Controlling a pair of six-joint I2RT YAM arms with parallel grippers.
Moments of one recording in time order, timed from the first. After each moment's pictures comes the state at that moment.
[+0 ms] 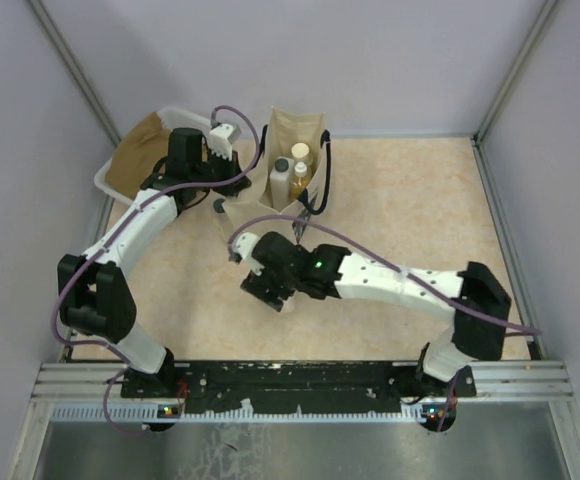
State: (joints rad) left arm -0.28 1.61 1.36 -0.28 0.42 0.00; right arm 1.18 1.61 1.26 -0.51 0.10 -0.08
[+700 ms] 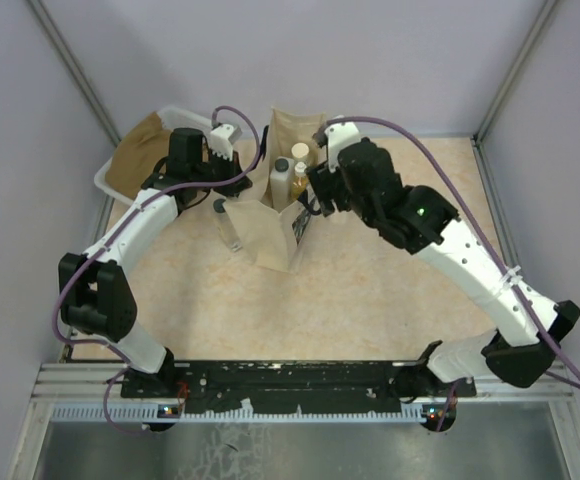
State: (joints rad) left arm -0.28 1.62 1.36 -0.28 0.44 0.00; right arm 0.87 1.31 1.59 -0.77 0.48 -0.01
